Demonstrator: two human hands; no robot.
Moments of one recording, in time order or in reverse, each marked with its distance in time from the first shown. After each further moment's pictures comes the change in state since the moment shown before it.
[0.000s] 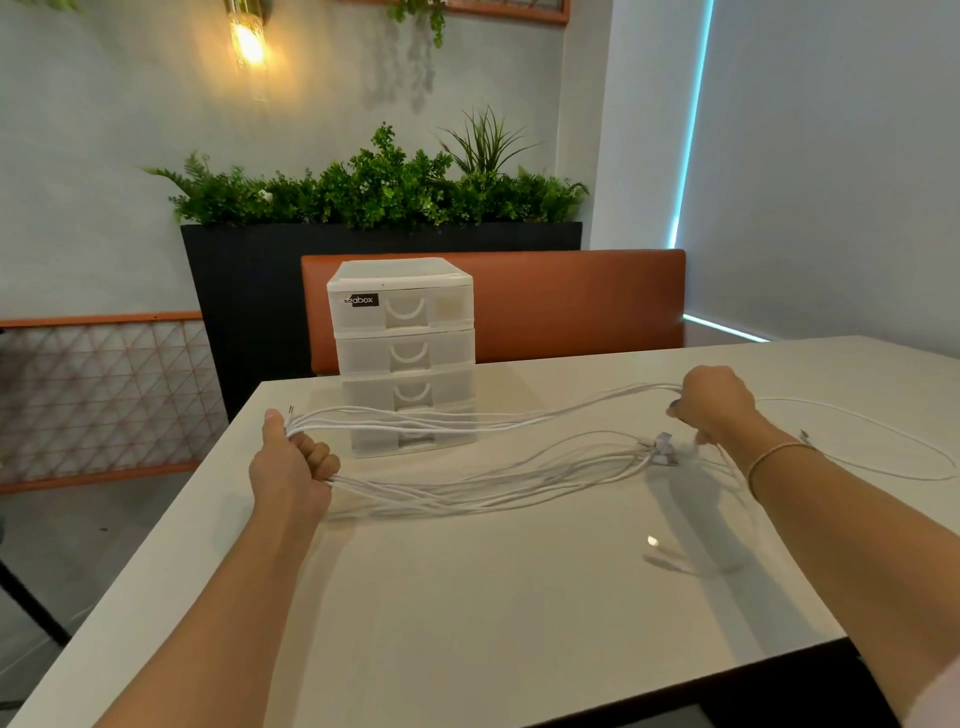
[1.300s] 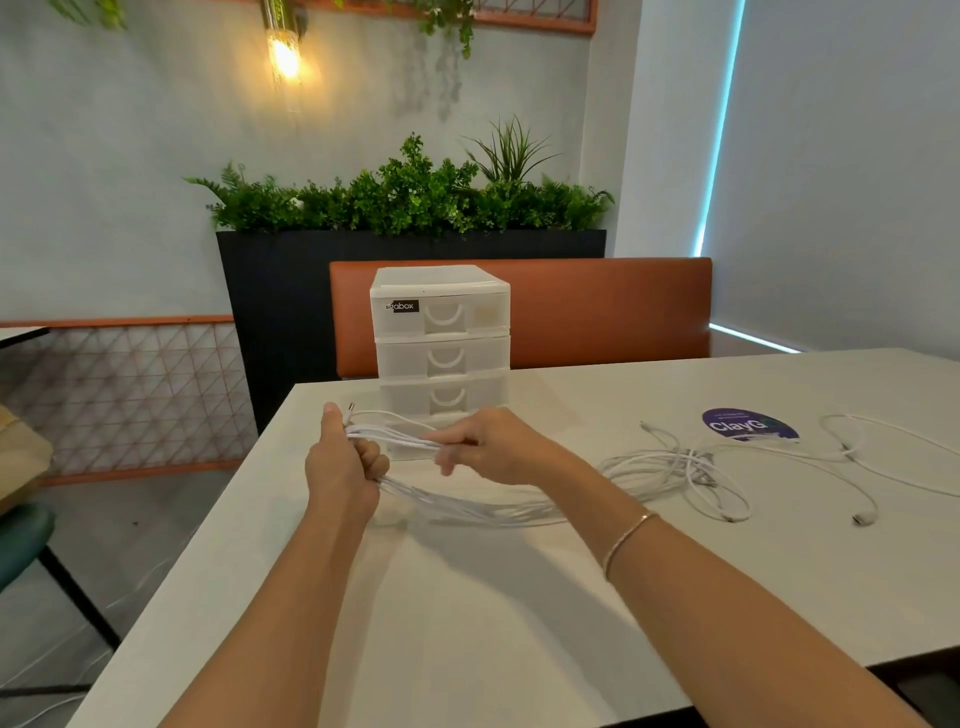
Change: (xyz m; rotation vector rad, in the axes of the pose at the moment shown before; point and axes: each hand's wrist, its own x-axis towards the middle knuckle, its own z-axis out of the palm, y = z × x) left_hand -0.019 0.003 0.011 0.063 -0.036 0.005; right_hand -0.143 -0.185 0.008 0.549 -0.418 -0.932
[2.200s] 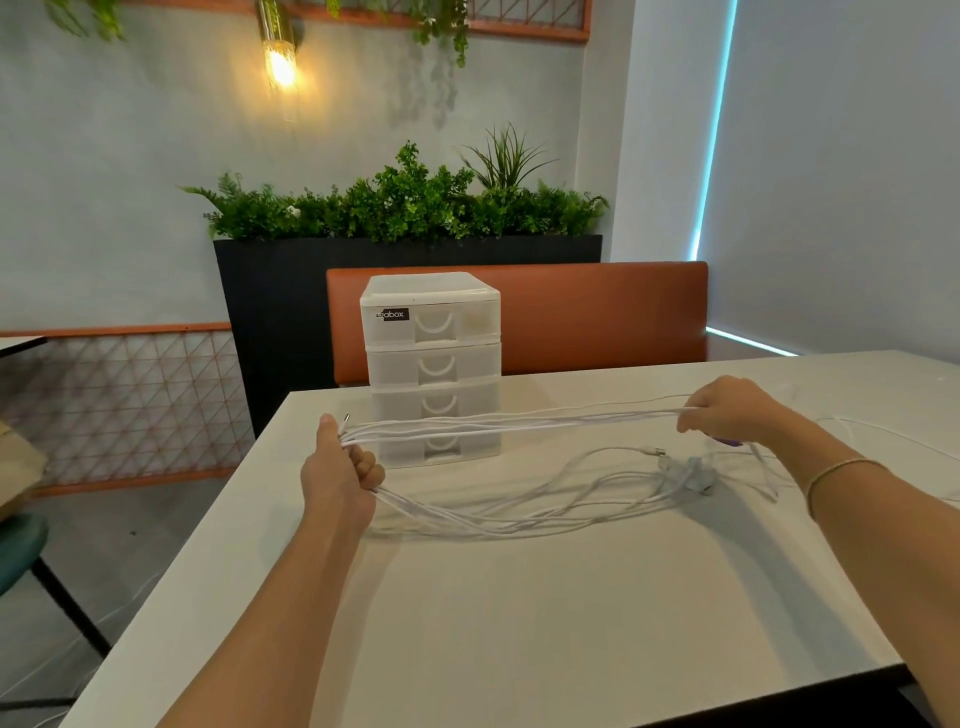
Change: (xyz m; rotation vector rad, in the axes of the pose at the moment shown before) left_hand 0.002 -0.005 0.002 -0.020 0.028 -0.005; right_hand -0.081 0.166 -0.146 -0.445 0.192 0.642
